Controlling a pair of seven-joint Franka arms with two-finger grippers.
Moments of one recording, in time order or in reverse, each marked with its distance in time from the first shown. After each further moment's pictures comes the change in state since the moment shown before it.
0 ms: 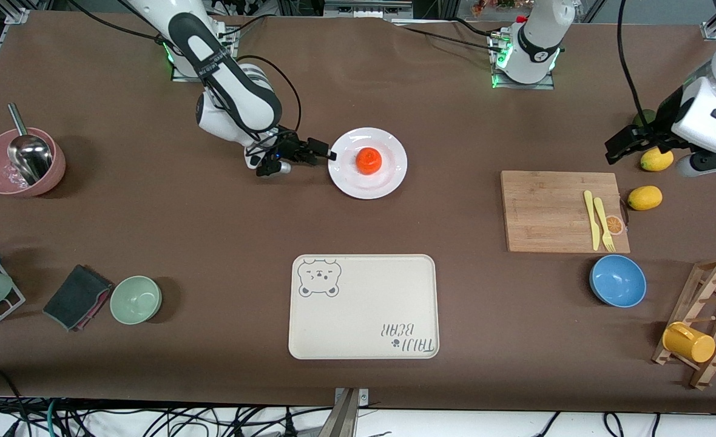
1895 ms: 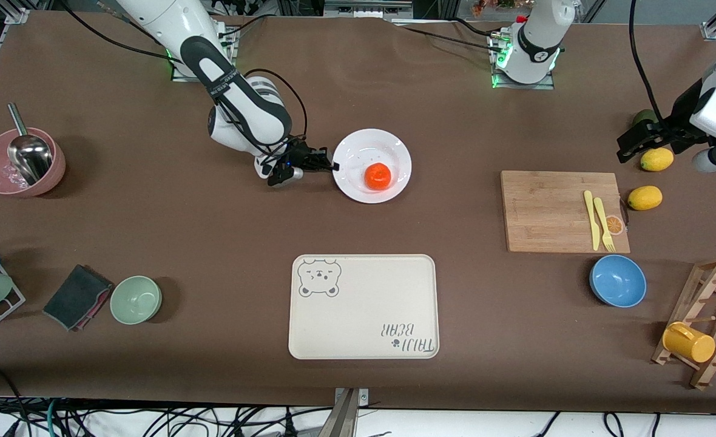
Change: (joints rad) left arm -0.012 0.011 0.011 0.058 -0.001 -0.016 0.021; right arm 0.012 0.088 -0.004 0.073 0.002 0.031 -0.171
